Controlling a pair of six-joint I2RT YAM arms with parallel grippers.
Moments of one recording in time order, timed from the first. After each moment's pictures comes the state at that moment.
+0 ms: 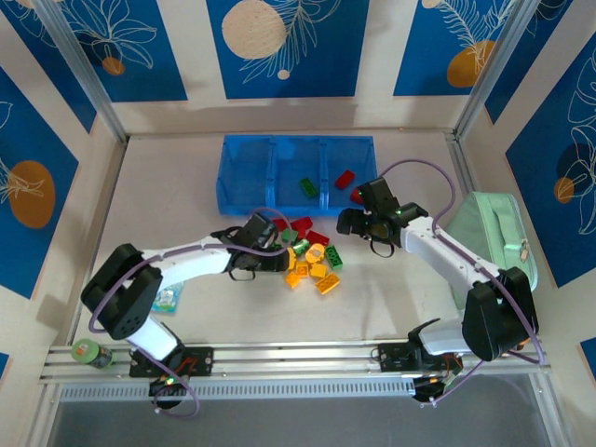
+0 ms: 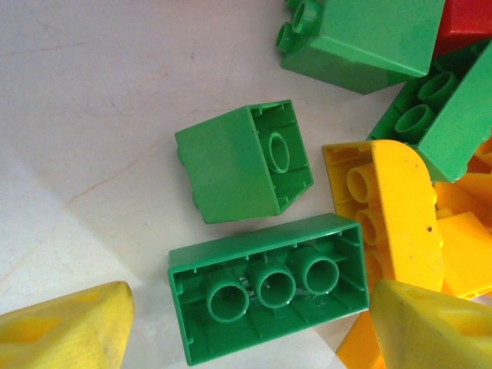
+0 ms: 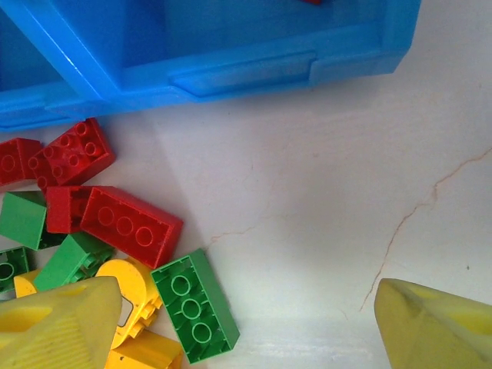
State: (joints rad) left arm -0.75 1.57 0.85 -0.38 0.00 -0.63; right arm 0.43 1.35 0.96 -0.66 0.06 0.59
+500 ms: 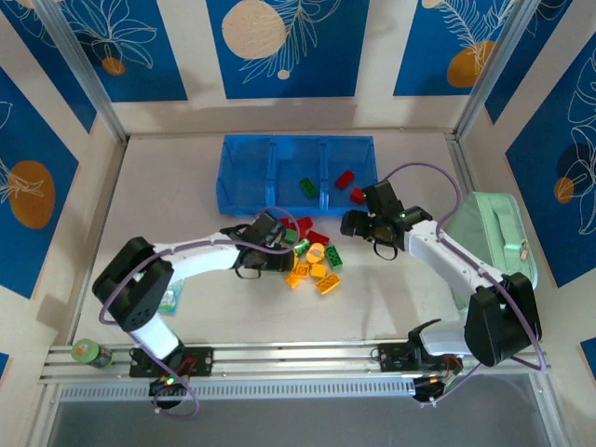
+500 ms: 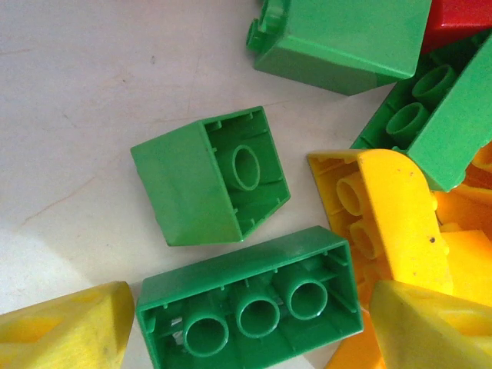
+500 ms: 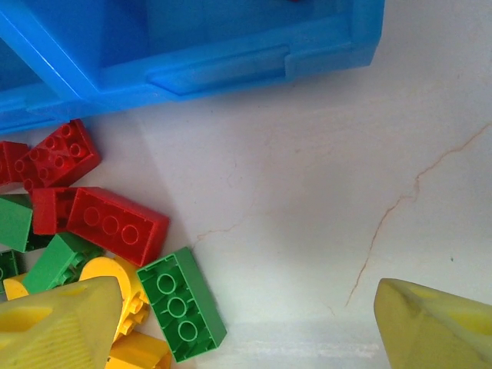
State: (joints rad) left arm -0.77 1.64 0.91 -0.40 -0.01 -0.63; right arm 0.41 1.32 0.92 -0.65 0.06 0.59
